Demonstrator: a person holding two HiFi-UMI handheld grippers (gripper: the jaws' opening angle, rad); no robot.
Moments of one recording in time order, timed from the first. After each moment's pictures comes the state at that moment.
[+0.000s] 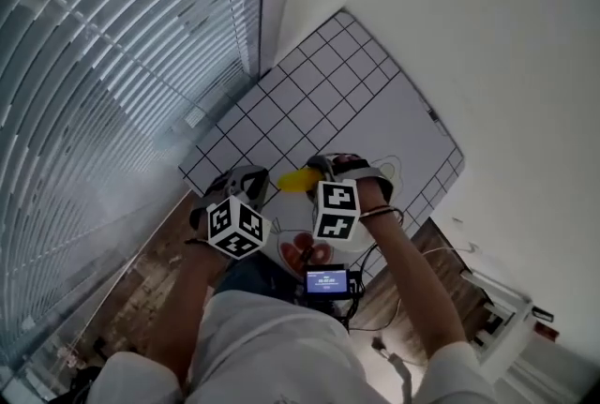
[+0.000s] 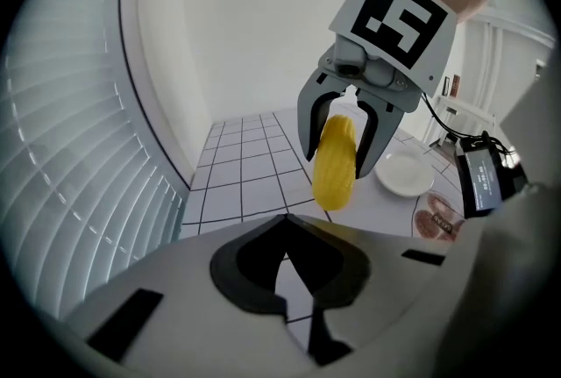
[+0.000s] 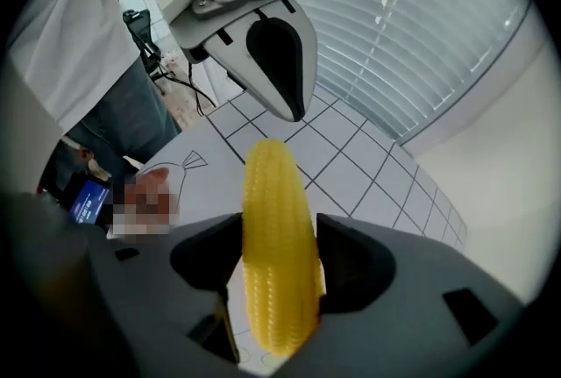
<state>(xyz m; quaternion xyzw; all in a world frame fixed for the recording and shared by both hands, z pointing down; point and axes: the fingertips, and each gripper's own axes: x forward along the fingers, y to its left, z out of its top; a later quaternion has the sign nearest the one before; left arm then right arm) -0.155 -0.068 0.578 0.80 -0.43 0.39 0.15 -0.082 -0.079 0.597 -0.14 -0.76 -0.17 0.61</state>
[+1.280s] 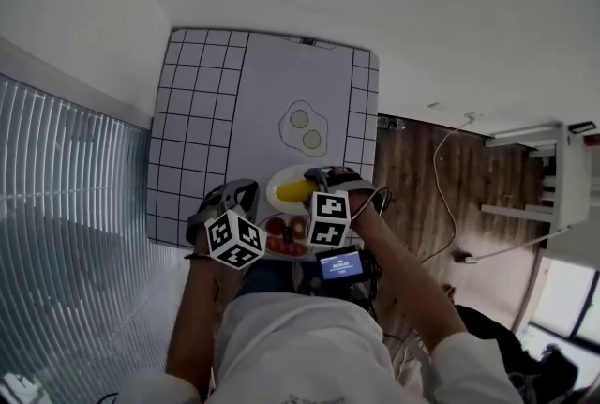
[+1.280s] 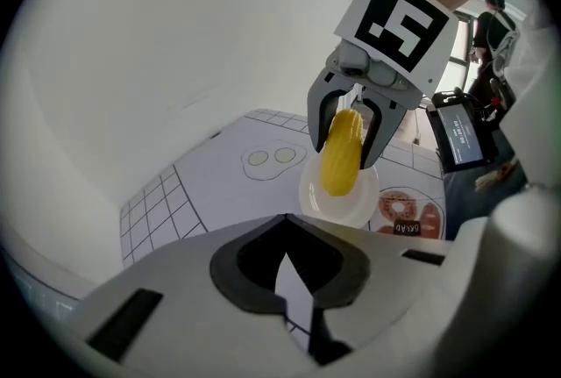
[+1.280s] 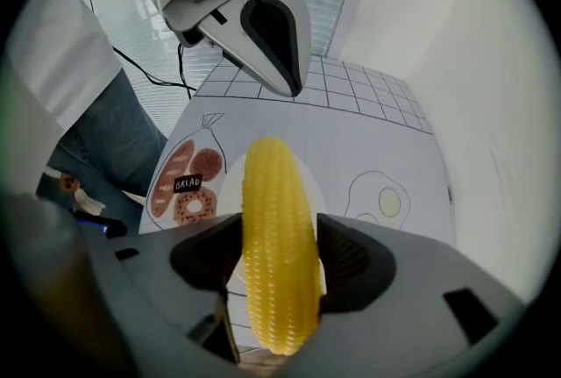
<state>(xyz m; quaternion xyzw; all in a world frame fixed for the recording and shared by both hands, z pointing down) -0.012 -0.052 0.569 0.86 -0.19 0.47 -0.02 0.074 -0.011 0.604 0.14 -0.77 0.04 0.62</state>
